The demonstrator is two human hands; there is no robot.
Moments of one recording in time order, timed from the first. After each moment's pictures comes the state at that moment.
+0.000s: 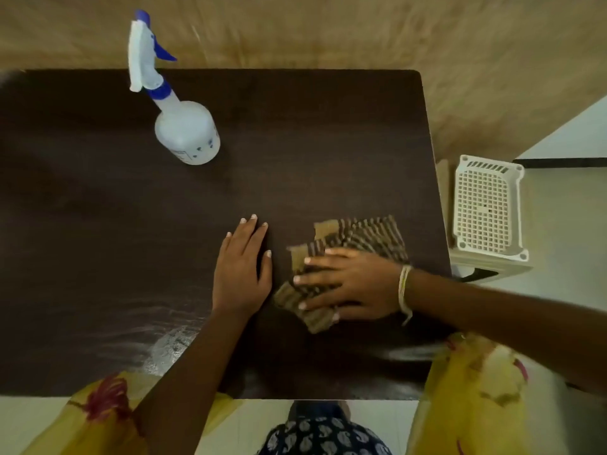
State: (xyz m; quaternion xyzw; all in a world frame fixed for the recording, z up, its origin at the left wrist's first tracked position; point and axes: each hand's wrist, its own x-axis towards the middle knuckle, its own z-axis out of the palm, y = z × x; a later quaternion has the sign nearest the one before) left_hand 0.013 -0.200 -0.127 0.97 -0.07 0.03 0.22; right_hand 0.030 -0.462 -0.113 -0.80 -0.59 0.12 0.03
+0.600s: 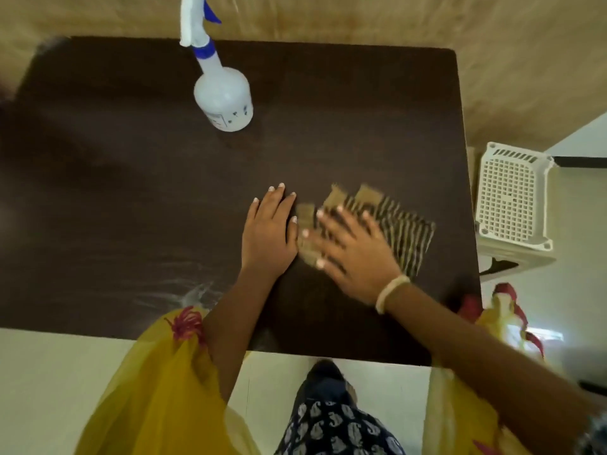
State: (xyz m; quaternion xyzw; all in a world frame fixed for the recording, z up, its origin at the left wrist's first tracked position) left_hand 0.005 -0.202 -0.124 0.98 -0.06 0.03 0.19; right_hand -0.020 -0.401 -0.116 -0.96 -0.27 0.08 0.06
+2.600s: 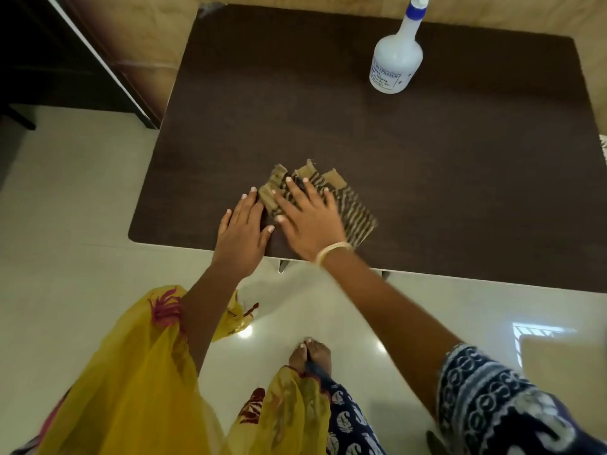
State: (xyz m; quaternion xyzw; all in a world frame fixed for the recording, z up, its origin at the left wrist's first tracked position) left_hand -0.109 0.166 -0.118 0.98 -0.03 -0.09 0.17; right_hand -0.077 0.000 -0.118 -0.97 -0.21 0.08 0.10
